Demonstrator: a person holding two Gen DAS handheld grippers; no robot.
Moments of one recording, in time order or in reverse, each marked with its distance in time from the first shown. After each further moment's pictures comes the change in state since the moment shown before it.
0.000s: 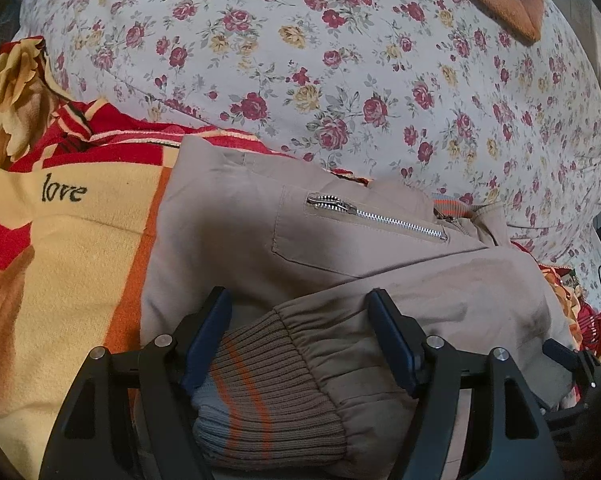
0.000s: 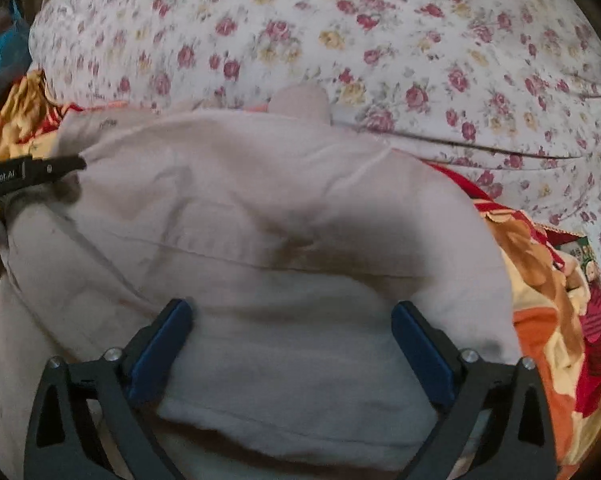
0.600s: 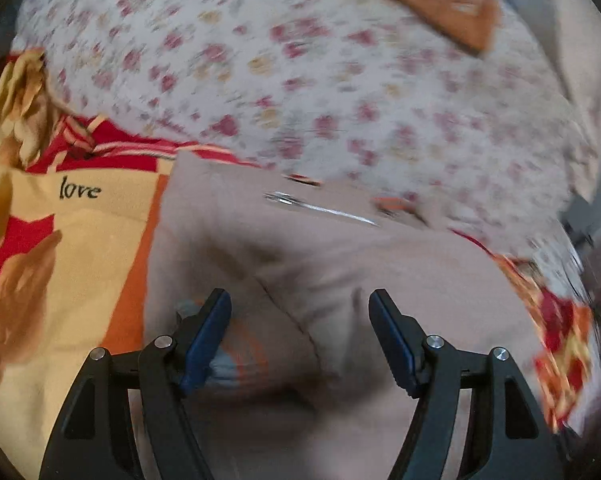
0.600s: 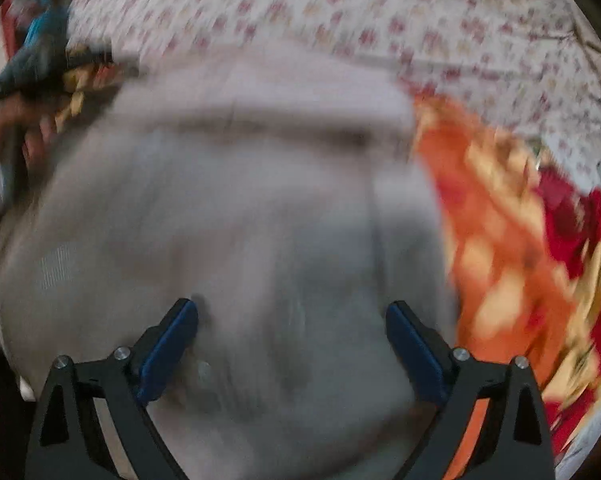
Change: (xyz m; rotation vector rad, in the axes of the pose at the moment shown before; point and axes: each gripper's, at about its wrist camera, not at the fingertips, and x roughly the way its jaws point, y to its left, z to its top) left arm -0.070 -0.016 -0.022 0.063 -0.027 -0.120; right arm -0.114 -0.029 -0.163 -0.021 0.079 0.078
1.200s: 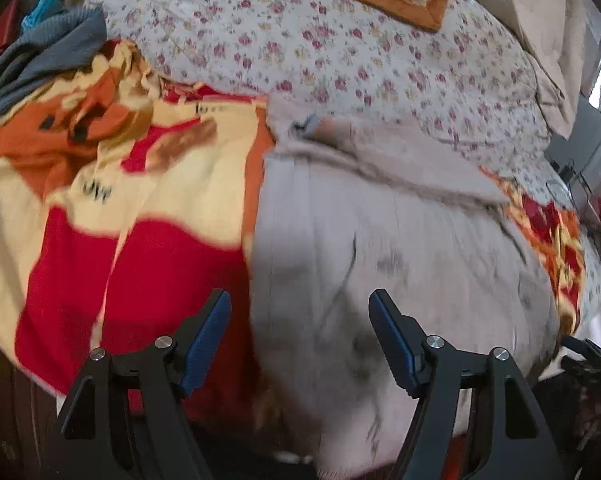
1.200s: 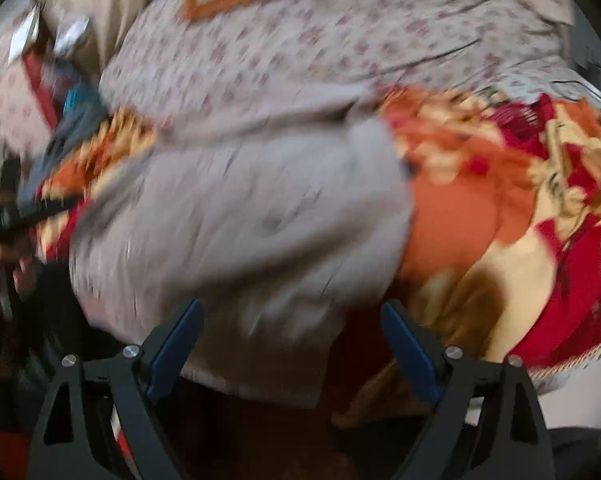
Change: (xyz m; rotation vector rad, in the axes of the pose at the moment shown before) left arm -0.170 0.030 -0.171 0.049 0.028 0.107; right arm -0.086 0.003 -0.133 0.148 -0.159 0.173
